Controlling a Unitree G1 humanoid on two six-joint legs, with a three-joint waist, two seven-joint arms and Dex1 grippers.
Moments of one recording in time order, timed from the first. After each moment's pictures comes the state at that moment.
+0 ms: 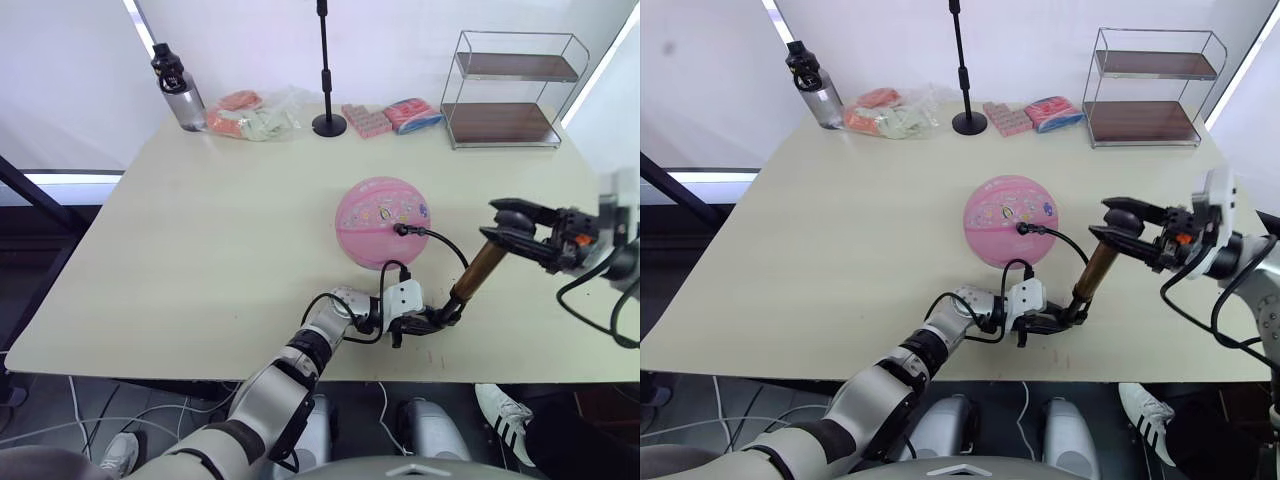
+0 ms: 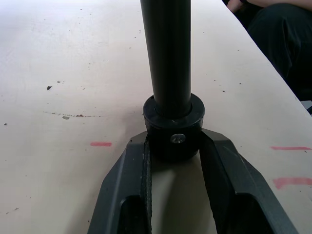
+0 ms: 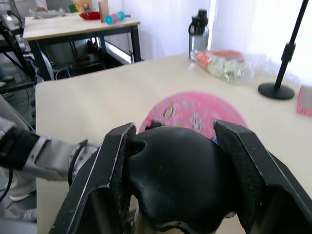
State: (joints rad) left arm -0.66 -0.03 -0.38 1.05 0.14 -0.38 -1.01; right arm -0.25 -0.82 -0.33 -0.28 0.84 0.55 1.04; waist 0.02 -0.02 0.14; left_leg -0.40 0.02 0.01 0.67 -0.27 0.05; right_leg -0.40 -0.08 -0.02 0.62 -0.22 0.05
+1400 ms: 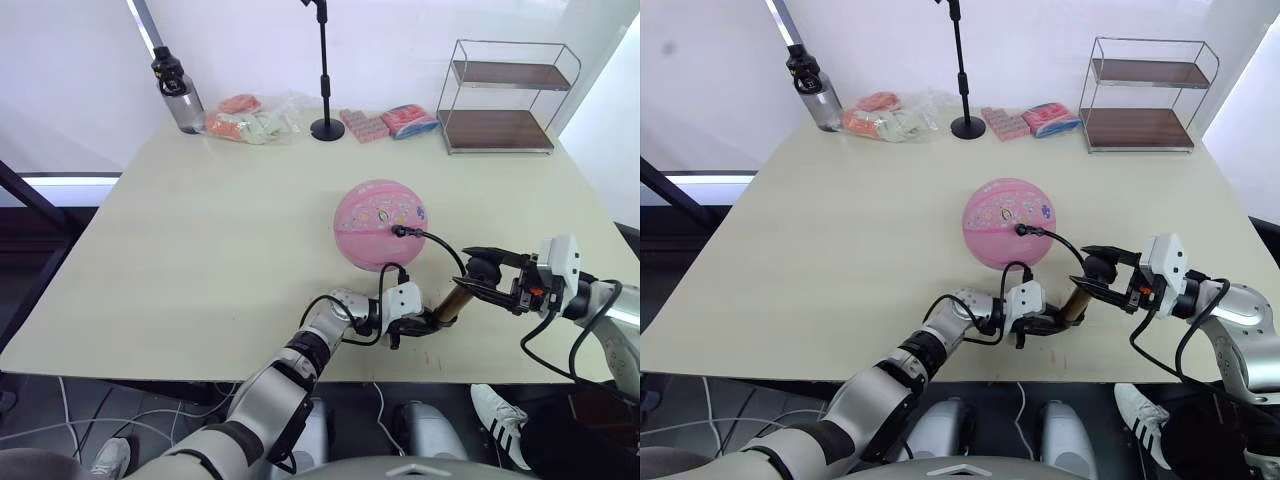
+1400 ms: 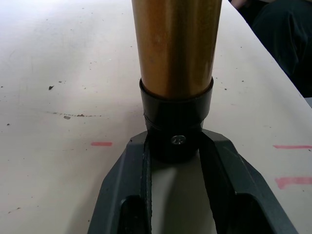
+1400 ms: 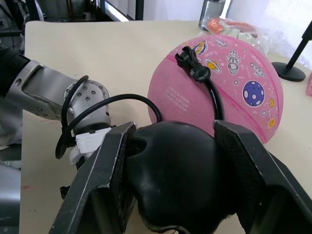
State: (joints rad) left arm -0.65 -0.03 -0.39 1.05 0.15 -0.38 -0.98; right arm -0.04 -0.69 -0.11 -0.18 0.51 0.10 1.08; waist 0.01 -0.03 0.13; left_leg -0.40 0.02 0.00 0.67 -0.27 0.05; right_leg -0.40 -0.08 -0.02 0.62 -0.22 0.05
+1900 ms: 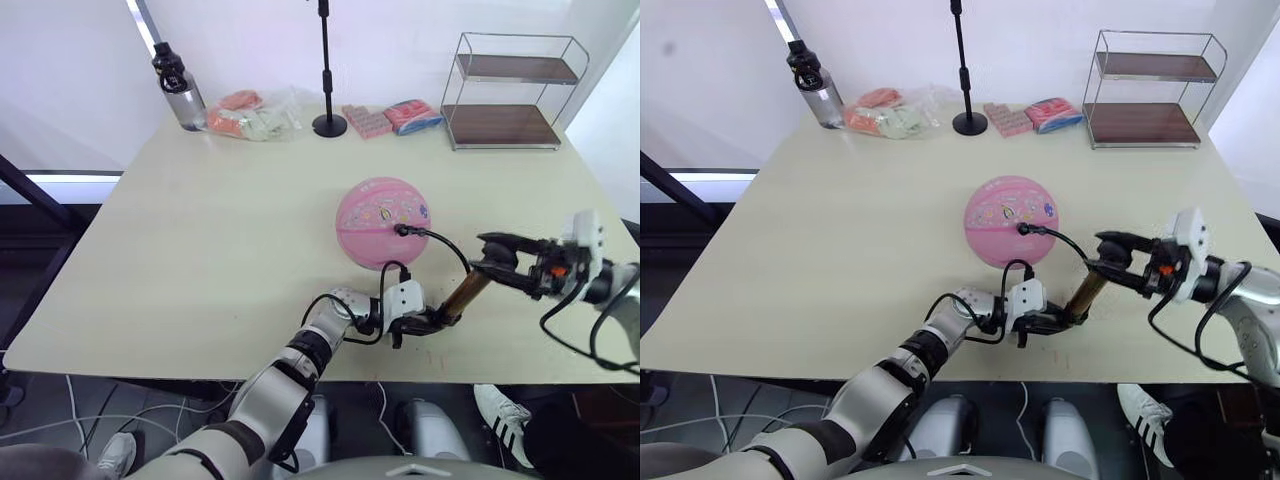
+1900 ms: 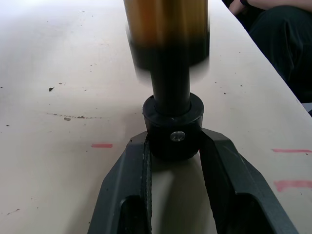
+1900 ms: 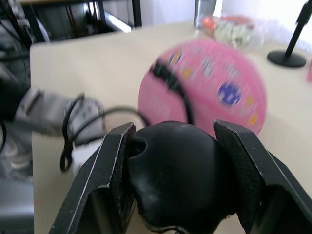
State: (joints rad) left arm -0.66 -0.03 -0.39 1.05 0.13 -0.38 -1.00; right arm -0.19 -0.81 -0.24 -0.19 0.73 0.39 1.10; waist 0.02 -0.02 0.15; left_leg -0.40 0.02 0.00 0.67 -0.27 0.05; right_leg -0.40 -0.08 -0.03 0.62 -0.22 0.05
